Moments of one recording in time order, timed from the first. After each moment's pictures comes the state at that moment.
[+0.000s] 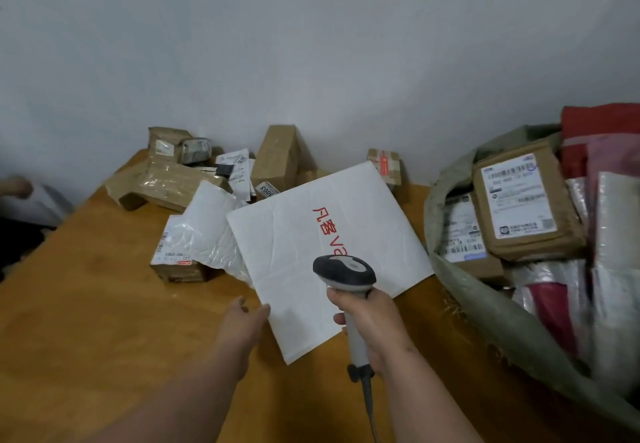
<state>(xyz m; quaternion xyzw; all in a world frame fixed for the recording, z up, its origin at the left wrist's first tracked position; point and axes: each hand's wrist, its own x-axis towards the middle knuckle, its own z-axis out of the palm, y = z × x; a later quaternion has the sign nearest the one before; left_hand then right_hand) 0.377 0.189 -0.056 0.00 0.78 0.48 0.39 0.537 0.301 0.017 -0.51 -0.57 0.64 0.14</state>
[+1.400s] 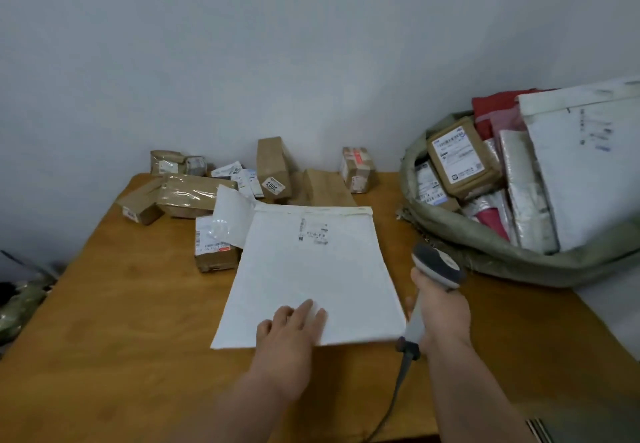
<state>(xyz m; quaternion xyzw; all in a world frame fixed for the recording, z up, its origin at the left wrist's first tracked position) 0.407 0.034 -0.022 0.63 0.76 0.01 0.16 0.592 0.146 0.052 -0.65 -0.32 0.54 0.42</state>
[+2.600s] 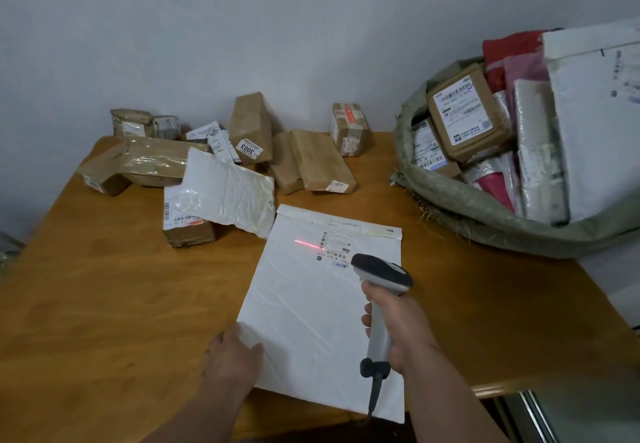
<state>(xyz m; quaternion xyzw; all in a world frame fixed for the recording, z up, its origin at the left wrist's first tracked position) 0.382 0.027 -0.118 0.22 0.90 0.15 0.34 0.593 0.149 -0.024 -0.64 -0.36 0.63 0.26</state>
